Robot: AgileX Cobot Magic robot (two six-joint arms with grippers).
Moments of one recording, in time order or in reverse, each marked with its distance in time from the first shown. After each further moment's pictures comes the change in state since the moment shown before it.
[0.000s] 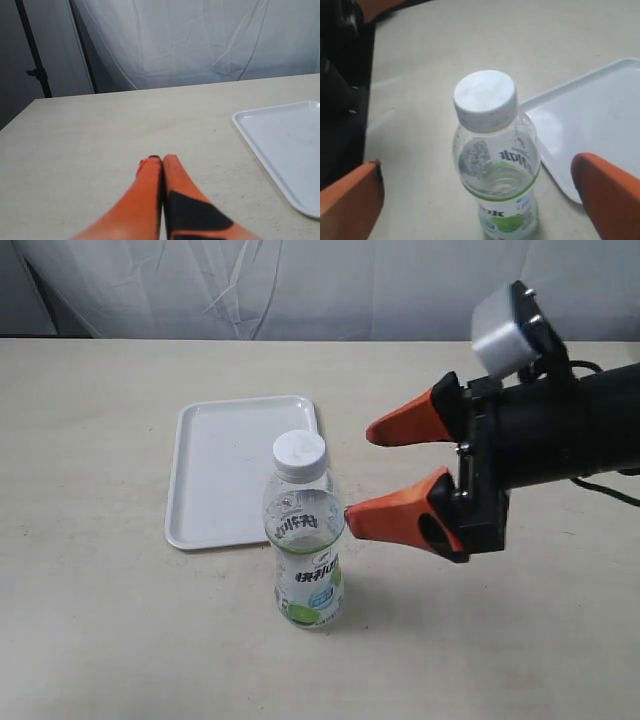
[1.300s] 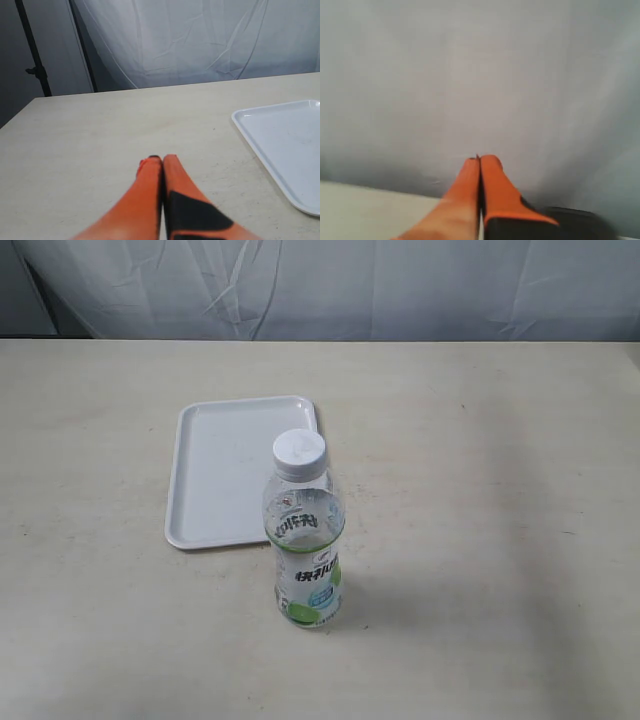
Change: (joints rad) left arm 0.000 0.000 0.000 0.000 0.005 0.000; right arm -0.375 0.152 -0.471 0.403 -0.916 -0.250
